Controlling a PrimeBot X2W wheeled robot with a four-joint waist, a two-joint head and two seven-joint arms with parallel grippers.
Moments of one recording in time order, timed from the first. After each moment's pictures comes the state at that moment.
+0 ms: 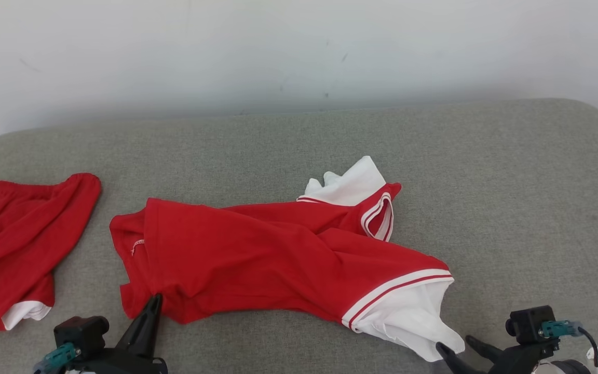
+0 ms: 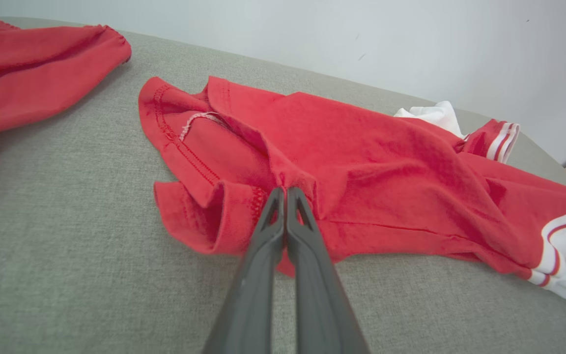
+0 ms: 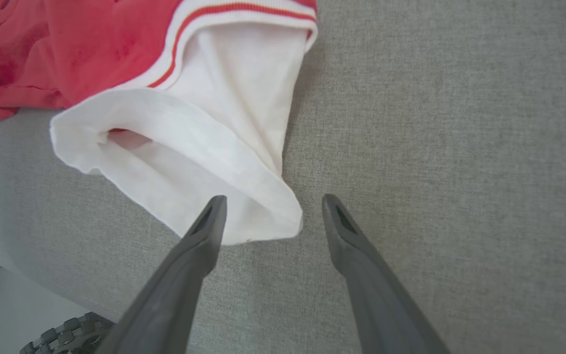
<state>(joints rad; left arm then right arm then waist) -0.23 0.35 -0.60 0.44 -0.72 0.02 -0.25 0.01 -0.37 0.32 0.17 0.71 0.07 0.29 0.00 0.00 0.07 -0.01</state>
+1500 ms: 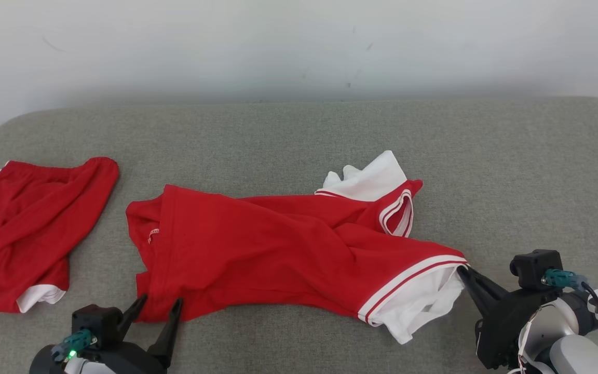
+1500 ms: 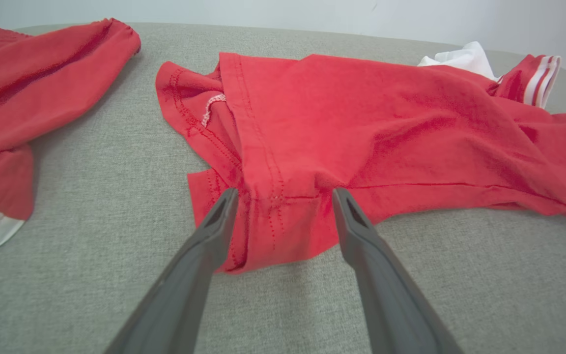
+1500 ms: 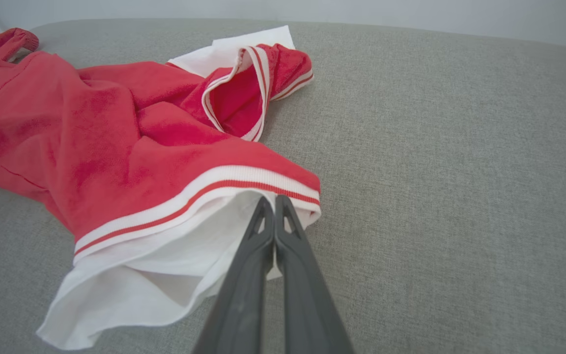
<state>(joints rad) -0.25 0.41 -0.66 0.38 -0.62 0.06 -0.14 -0.17 -0.37 0.33 0.22 0.55 0.02 0.17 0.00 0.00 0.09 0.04</state>
